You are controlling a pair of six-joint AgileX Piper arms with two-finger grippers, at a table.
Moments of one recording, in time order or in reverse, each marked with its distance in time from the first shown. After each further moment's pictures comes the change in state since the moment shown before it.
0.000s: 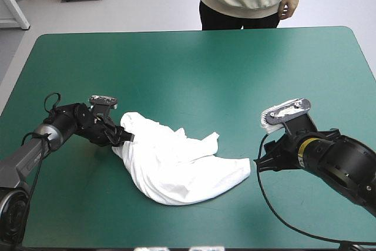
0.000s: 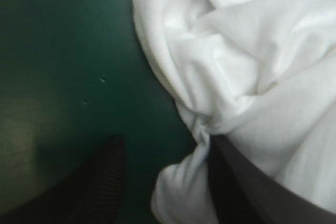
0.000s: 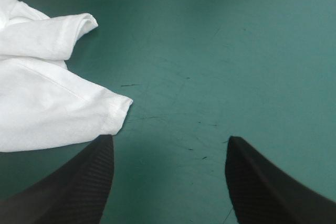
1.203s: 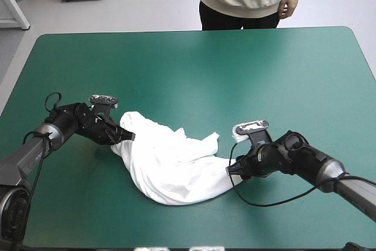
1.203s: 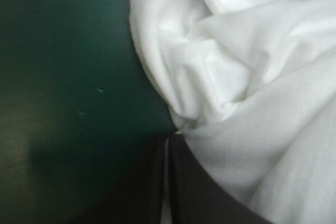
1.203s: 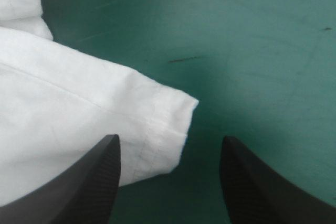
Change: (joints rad) left arm 0.000 0.011 -0.005 -0.011 -0.010 0.006; right arm -0.223 0.361 0.296 0.398 -0.486 -0.178
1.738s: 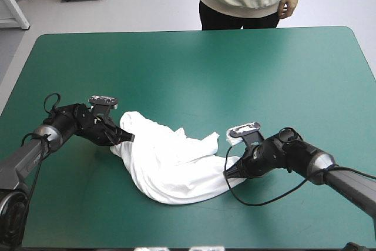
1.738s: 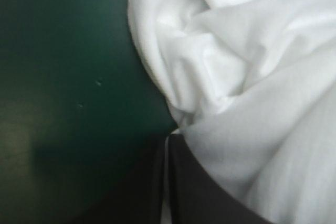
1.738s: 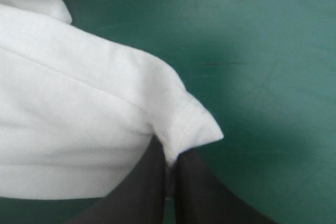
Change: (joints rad) left arm 0.000 -0.023 0.005 0.003 0.007 0.000; right arm -0.031 0.076 -0.006 0.115 -0.018 -0.207
